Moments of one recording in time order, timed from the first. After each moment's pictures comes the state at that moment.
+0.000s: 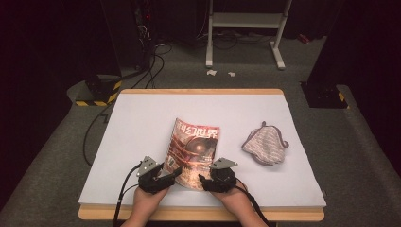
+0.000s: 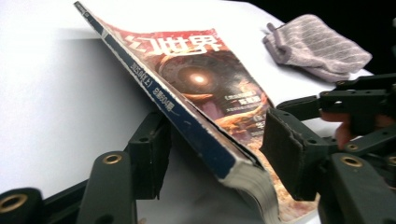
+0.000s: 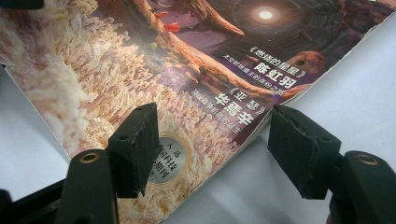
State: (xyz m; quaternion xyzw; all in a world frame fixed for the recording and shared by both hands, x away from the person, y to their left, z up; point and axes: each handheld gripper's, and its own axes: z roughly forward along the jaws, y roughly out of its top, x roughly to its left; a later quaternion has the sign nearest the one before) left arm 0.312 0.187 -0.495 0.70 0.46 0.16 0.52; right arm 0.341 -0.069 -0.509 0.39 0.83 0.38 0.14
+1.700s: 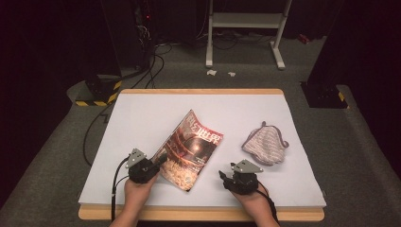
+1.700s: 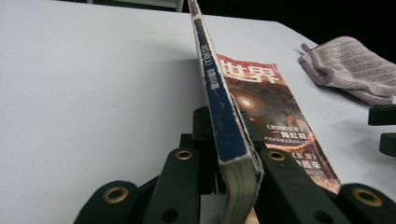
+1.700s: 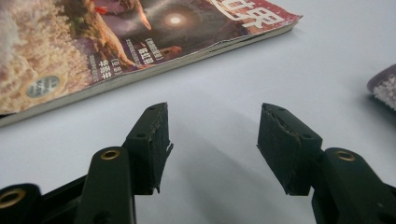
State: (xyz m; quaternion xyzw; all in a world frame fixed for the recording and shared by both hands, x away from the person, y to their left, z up) left arm 0.336 0.223 -0.496 0.68 0.47 0.19 0.53; right arm 0.330 -0.131 -0.501 0.40 0.80 0.40 0.20
